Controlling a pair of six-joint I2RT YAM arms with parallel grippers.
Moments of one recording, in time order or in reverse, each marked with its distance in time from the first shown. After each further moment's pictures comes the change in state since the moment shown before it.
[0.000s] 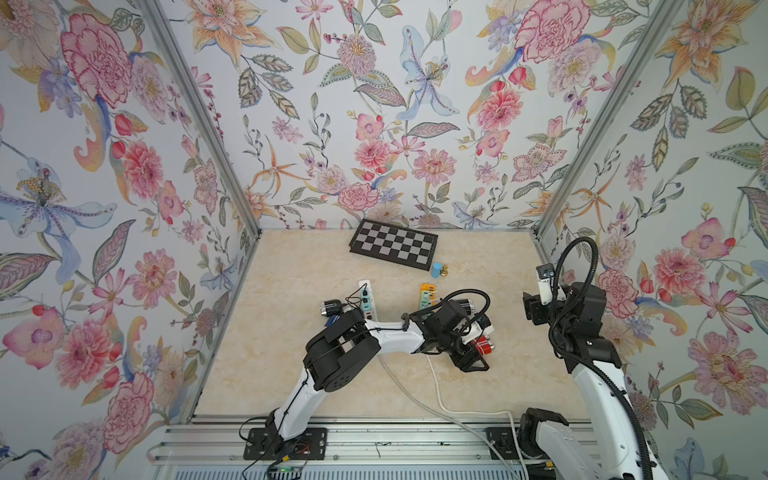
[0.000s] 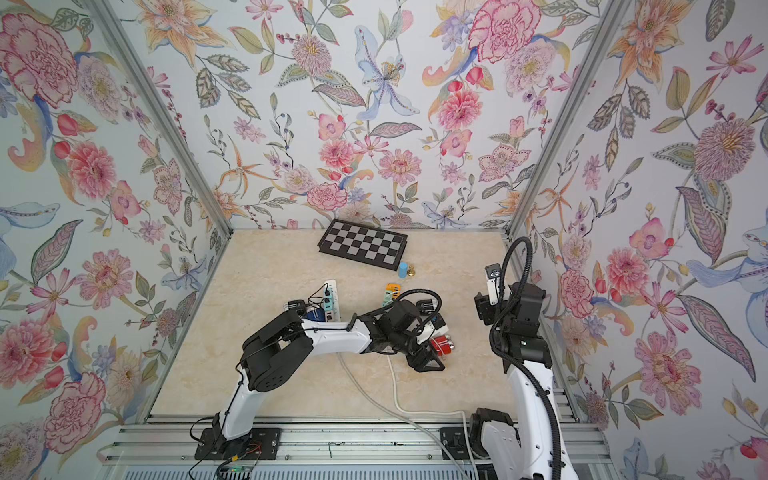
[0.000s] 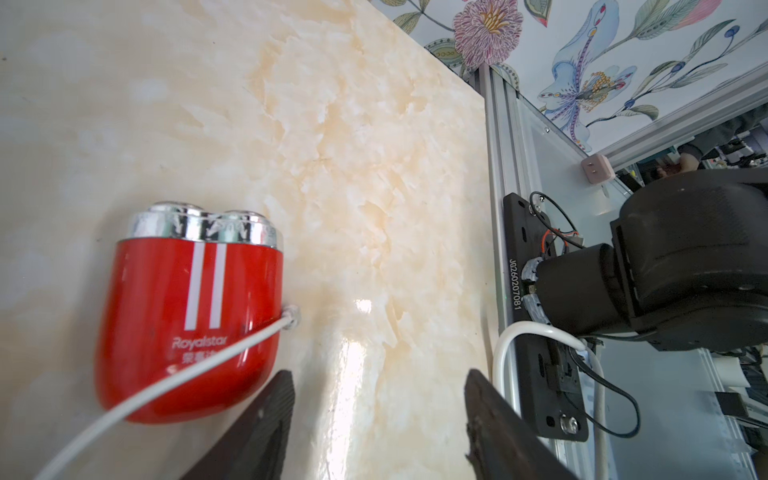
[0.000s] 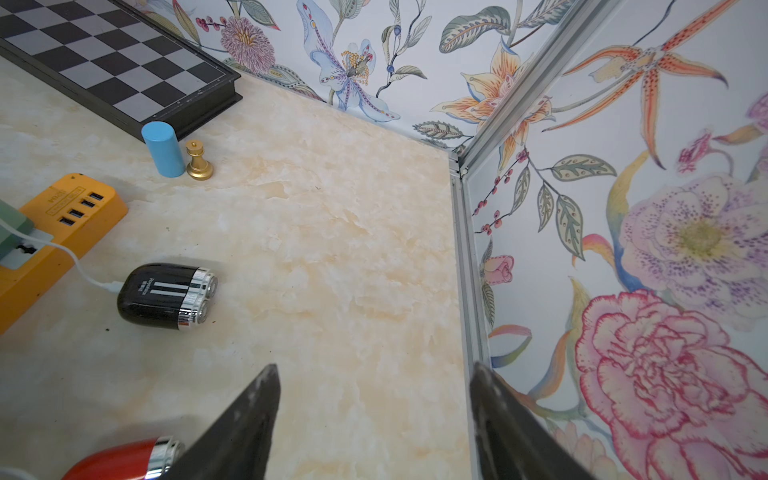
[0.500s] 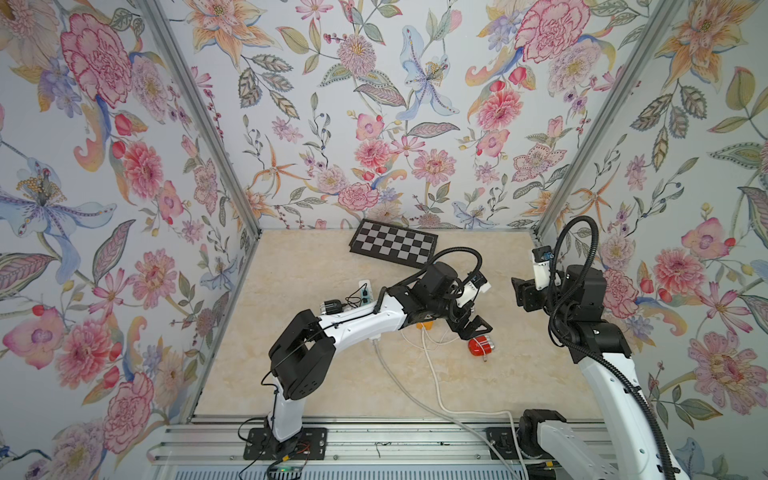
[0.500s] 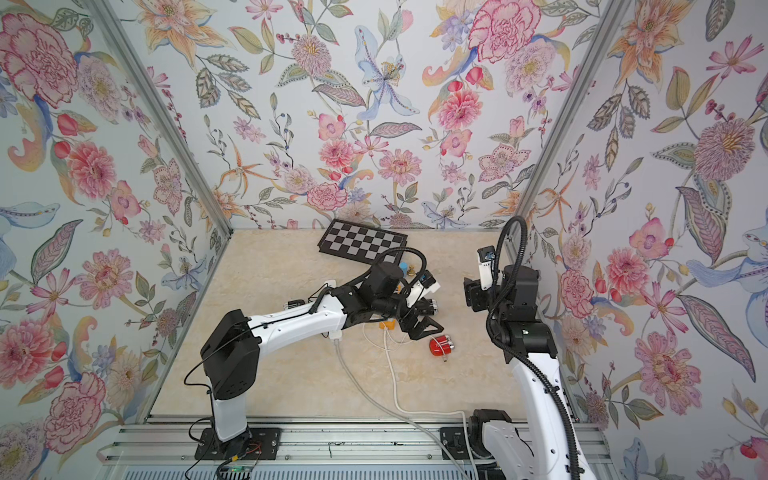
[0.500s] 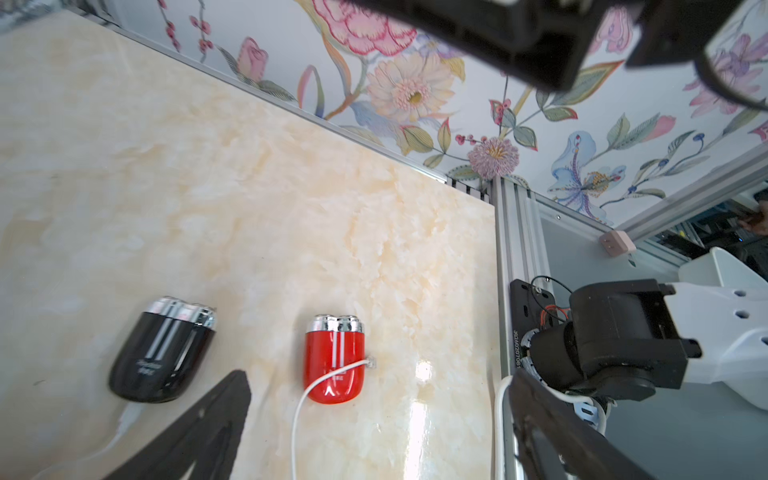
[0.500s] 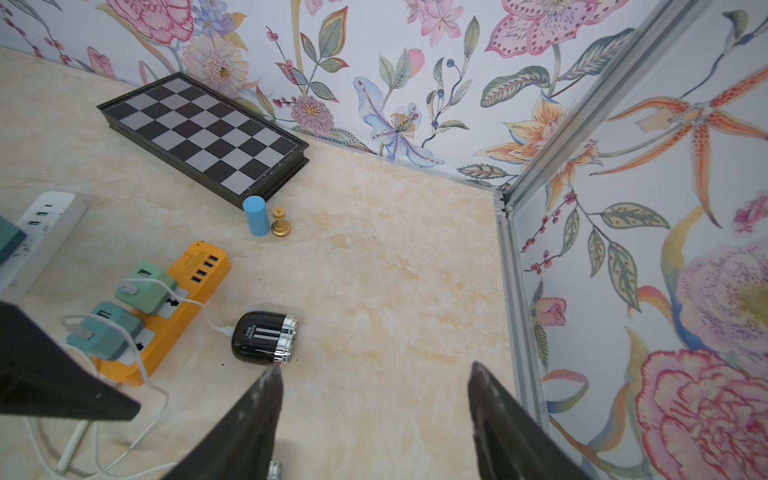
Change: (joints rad) left arm 0.129 -0.288 0.080 -0.157 -0.161 0.065; right arm 0.215 0.061 0.239 -0.174 0.028 0.188
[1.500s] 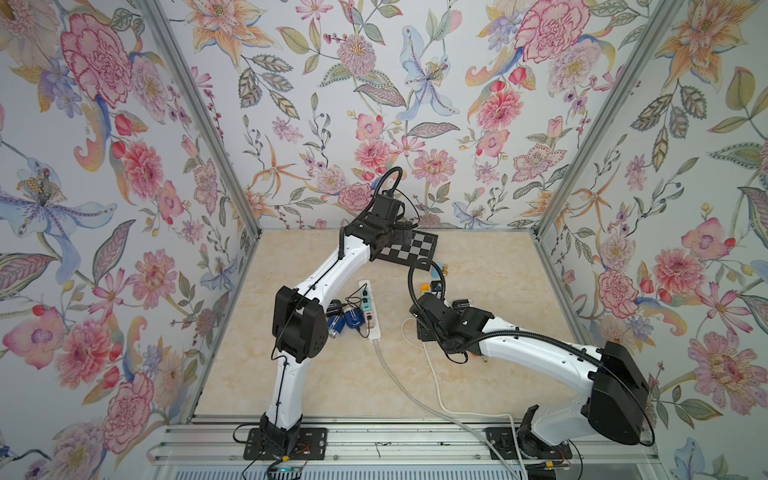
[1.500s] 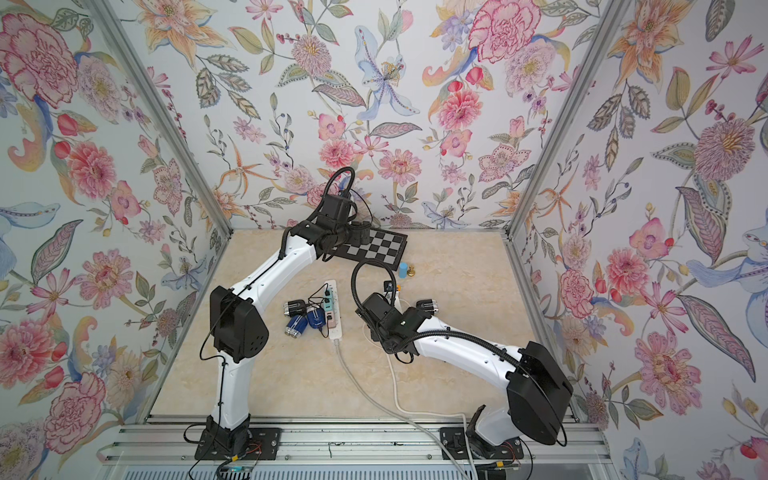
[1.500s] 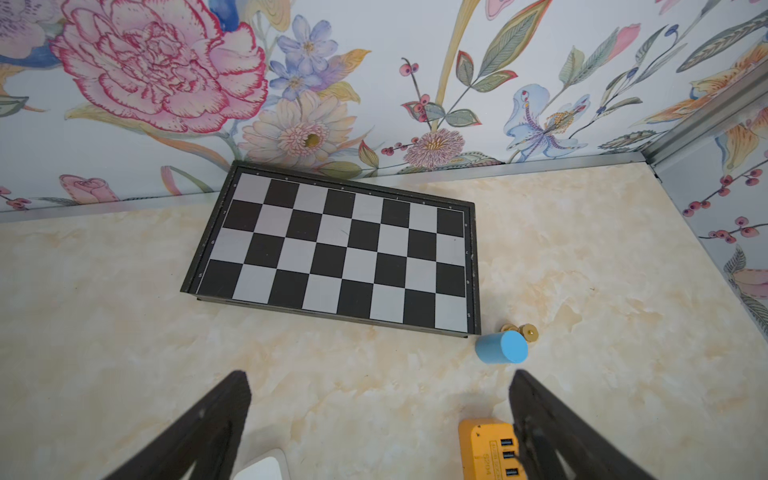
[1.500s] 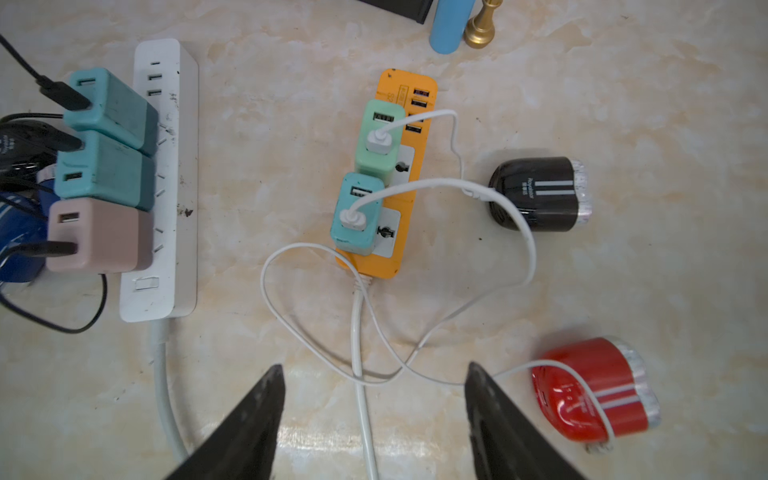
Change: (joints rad) left arm 0.392 0.274 0.639 -0.517 -0.654 -0.234; right arm 0.879 0.577 0.116 -0.167 0.533 0.975
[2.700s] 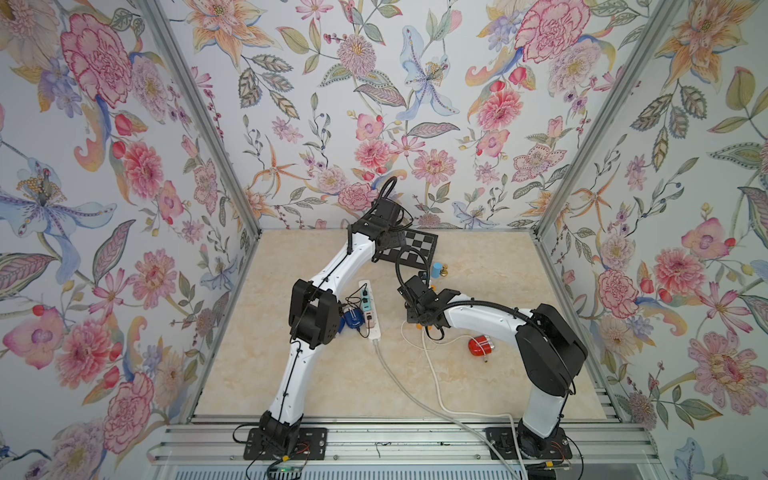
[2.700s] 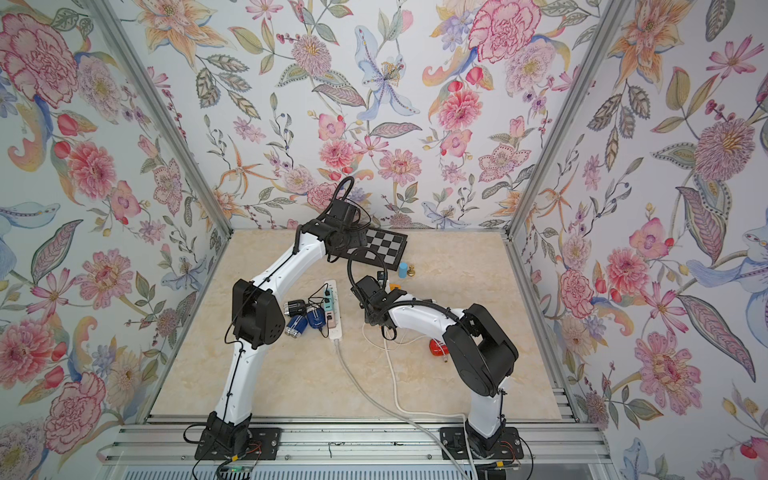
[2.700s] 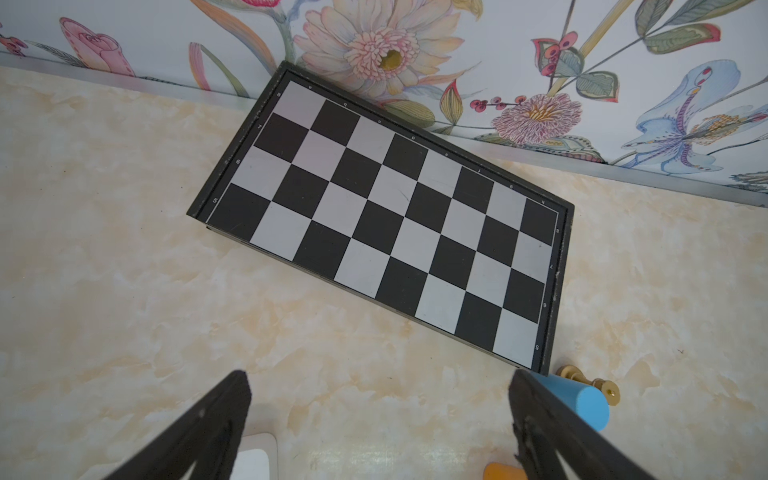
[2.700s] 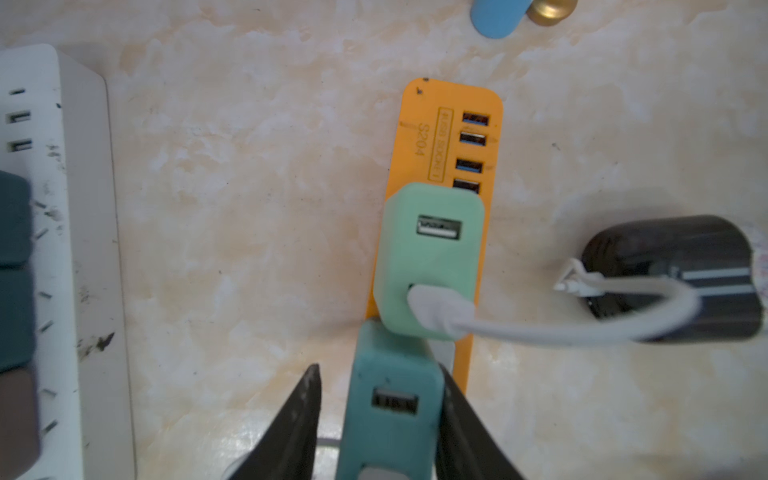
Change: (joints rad) left arm 0.030 0.199 0.174 -0.153 -0.056 -0.229; right arm -0.140 0.341 0.154 0.170 -0.095 -0.075
